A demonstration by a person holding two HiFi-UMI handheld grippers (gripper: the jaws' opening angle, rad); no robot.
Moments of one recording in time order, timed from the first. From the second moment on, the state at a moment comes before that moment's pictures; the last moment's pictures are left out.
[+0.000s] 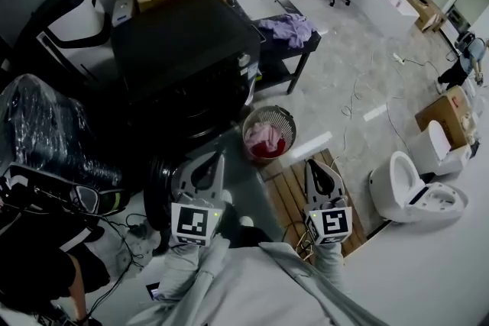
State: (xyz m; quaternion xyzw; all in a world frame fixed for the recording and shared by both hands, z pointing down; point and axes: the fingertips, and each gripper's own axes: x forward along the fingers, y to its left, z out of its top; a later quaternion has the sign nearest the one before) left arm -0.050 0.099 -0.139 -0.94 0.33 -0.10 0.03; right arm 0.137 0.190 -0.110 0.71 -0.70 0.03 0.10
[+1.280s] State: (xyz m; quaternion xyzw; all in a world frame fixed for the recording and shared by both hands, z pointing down) left arm 0.023 -0.153 -0.131 -0.95 0.29 -0.10 0.03; right arm 0.181 -0.069 -0.106 0.71 -0.70 0.03 0.11
